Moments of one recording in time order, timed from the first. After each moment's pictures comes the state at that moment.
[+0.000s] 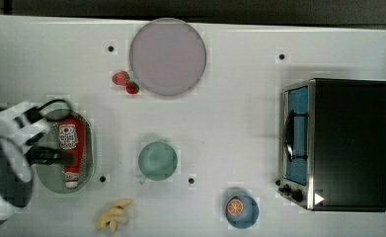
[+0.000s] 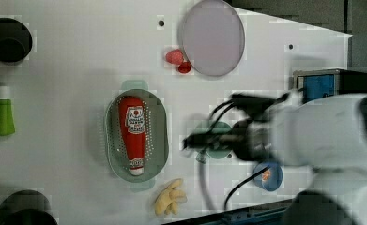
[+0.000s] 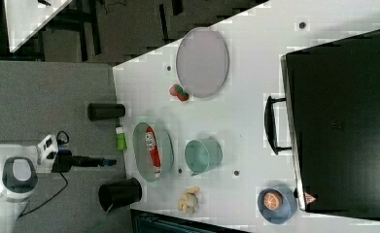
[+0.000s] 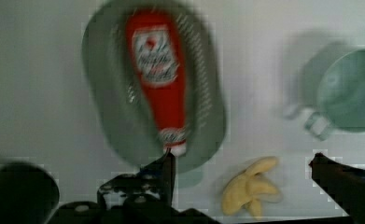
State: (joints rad) arm 0.02 0.16 0.65 -1.89 0.01 0.29 -0.05
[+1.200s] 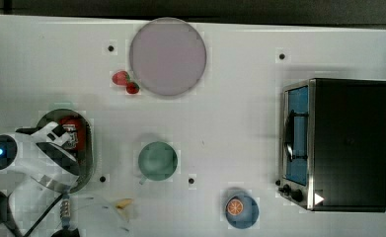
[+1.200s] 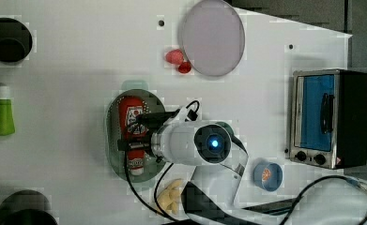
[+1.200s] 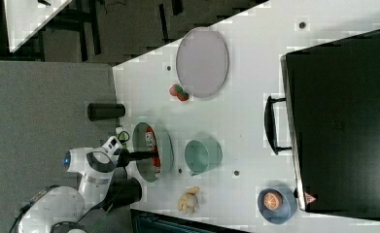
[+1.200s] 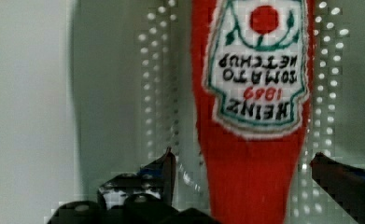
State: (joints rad) arm 0.08 0.64 0.66 -2.05 -0.46 0.91 0.18
